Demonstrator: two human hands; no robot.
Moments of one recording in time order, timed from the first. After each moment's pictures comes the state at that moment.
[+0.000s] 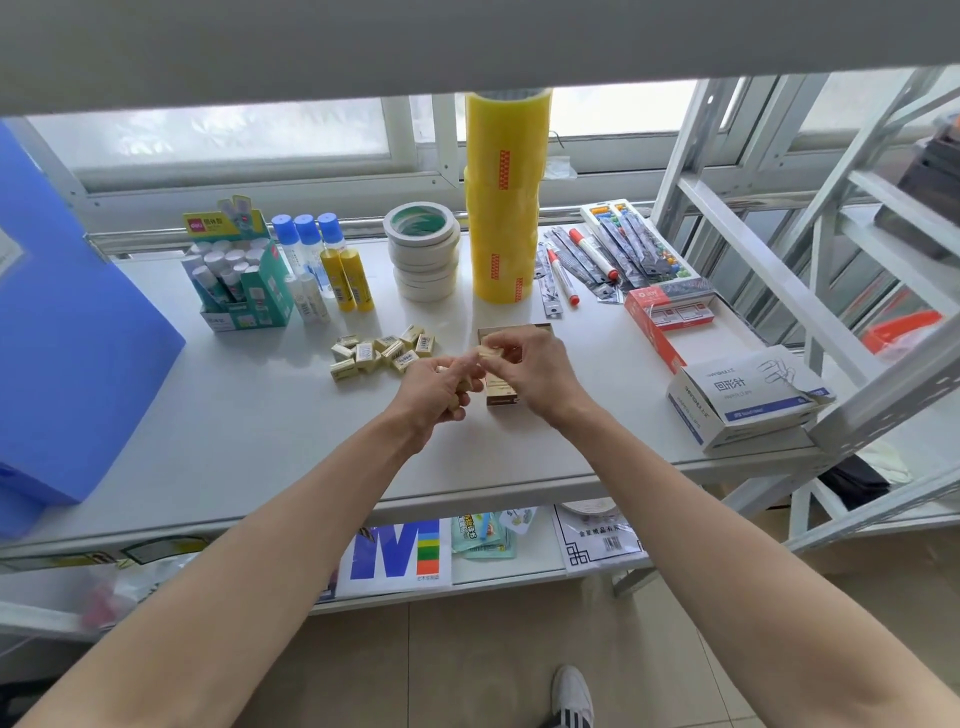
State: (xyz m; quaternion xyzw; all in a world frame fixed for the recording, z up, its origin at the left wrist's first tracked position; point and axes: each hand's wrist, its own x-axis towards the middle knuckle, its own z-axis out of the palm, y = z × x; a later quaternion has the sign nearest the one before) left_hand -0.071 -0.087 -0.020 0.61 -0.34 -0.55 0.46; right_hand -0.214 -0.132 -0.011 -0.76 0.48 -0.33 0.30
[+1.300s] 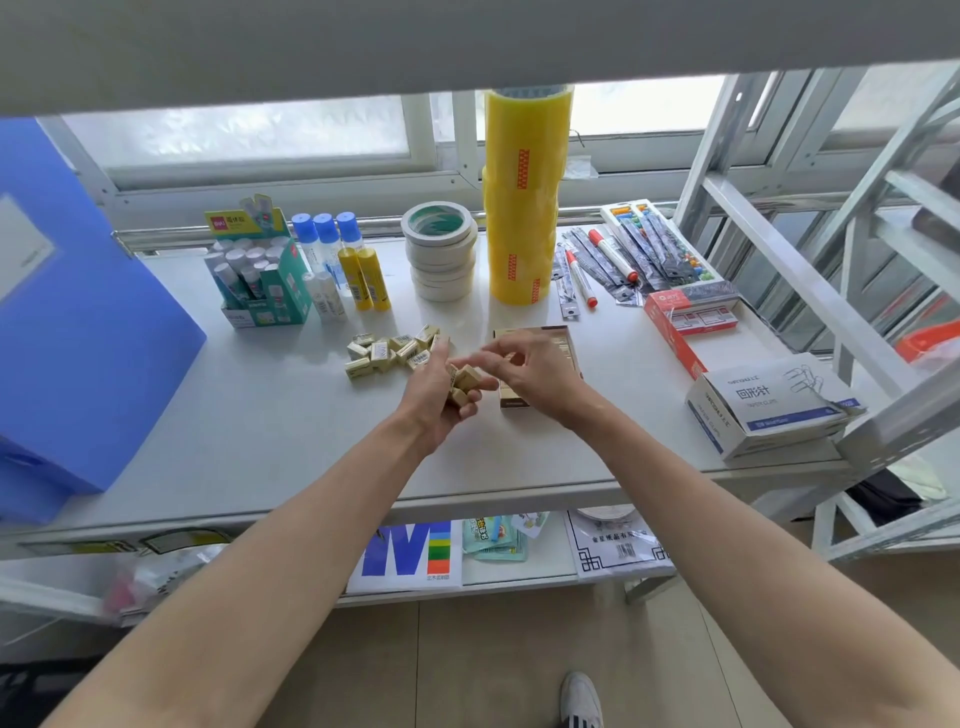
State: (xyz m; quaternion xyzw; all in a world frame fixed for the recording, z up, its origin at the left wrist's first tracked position) left_hand -0.069 -0.087 -0.019 0.55 -0.18 -0.61 0.54; right_hand -0.207 -0.141 -0.017 -0.77 0.41 -0.28 0.40
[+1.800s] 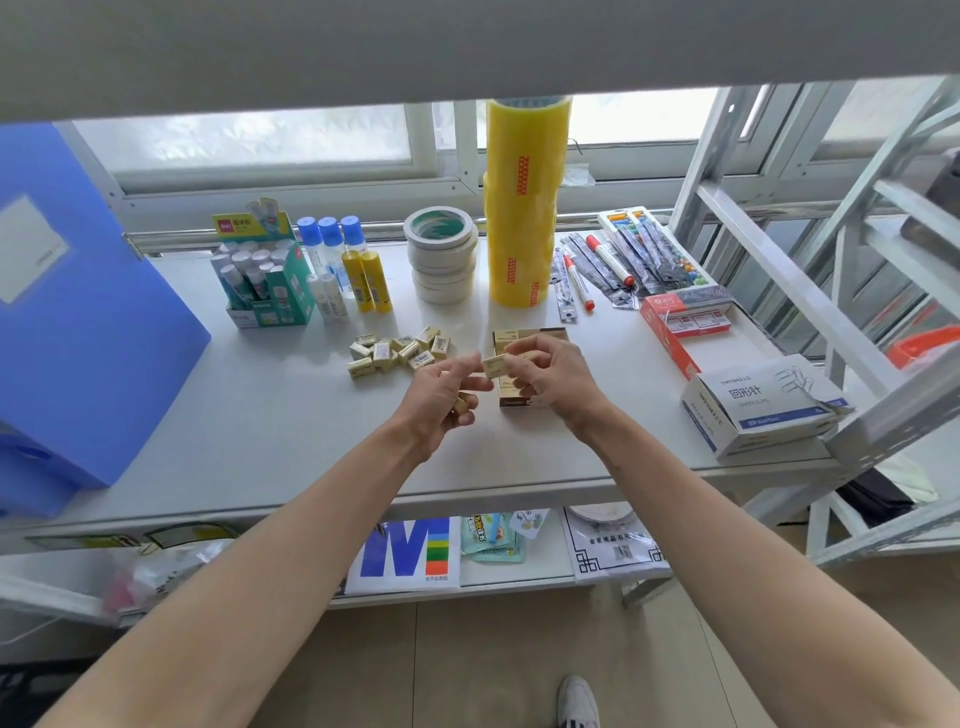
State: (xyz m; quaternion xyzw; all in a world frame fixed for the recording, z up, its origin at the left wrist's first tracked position) left_hand -0.067 -0.072 -0.017 0.56 -0.29 -0.59 0.50; right_hand -0.223 -0.126 -0.016 -0.61 0.47 -0.34 0.53
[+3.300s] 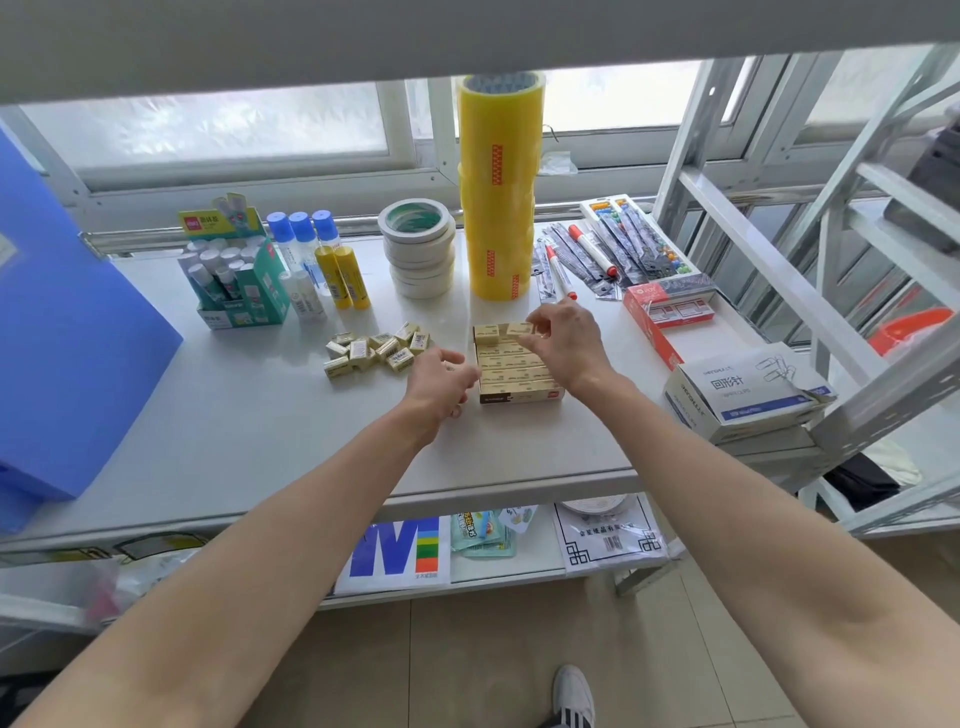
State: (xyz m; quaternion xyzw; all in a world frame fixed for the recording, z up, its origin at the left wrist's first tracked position) left_hand -0.086 -0.103 -0.030 0.69 -0.36 -0.46 0.43; right_hand -0.245 -0.181 -0.020 -0.77 0.56 -0.26 0.19
